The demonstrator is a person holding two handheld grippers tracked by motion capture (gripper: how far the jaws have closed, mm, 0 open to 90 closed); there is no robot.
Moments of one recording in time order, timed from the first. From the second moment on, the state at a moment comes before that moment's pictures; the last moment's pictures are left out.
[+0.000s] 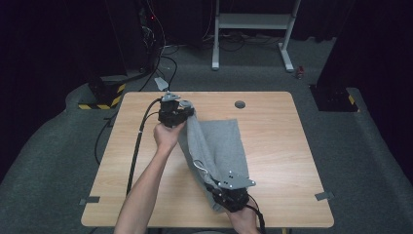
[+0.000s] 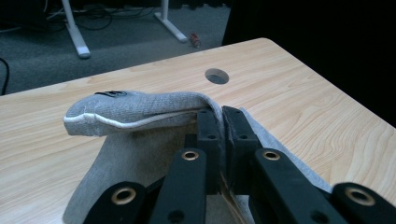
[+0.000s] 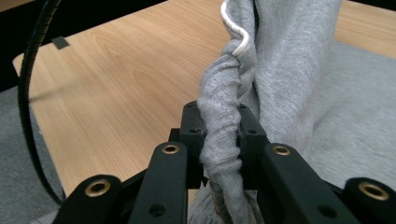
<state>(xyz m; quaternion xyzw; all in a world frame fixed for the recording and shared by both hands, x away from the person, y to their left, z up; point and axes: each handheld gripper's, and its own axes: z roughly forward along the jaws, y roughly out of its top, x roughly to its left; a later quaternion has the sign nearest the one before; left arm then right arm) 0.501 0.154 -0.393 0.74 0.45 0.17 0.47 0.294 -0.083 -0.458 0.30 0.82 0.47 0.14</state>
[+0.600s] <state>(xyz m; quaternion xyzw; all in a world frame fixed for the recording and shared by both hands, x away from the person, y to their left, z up) 0.515 0.112 -0.420 0.76 0.44 0.17 0.45 0.299 -0.119 -0.478 0.36 0.80 0.46 0.13</state>
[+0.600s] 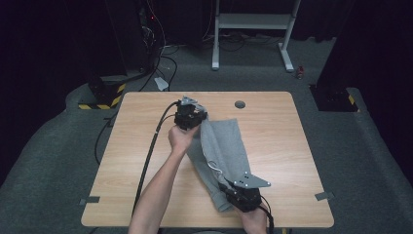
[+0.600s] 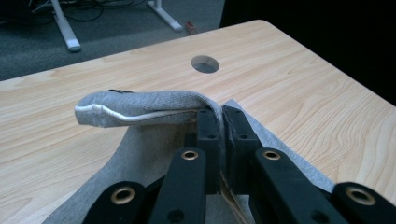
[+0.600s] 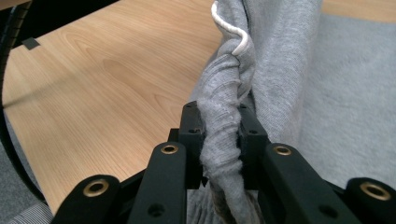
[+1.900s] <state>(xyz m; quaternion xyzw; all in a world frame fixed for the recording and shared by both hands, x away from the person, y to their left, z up) 0.490 0.117 -0.468 0.77 0.46 0.15 0.41 0.300 -0.143 -0.493 0.35 0.82 0.43 0.13</state>
